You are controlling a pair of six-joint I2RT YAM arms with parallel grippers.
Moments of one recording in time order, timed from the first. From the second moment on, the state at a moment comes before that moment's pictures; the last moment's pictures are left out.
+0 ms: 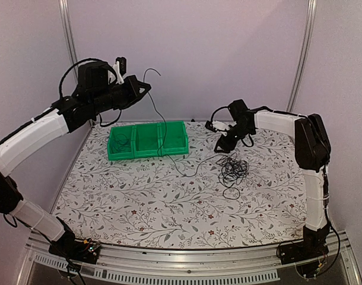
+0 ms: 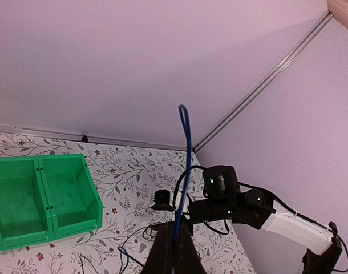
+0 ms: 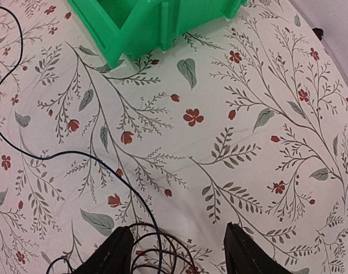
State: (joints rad) left arm -0.62 1.43 1.43 -0.16 0.02 -0.67; right arm 0.44 2.19 1.77 -0.62 -0.31 -0.62
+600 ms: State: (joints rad) left arm -0.62 1.43 1.43 -0.18 0.02 -0.67; right arm 0.40 2.26 1.84 -0.74 -0.42 -0.65
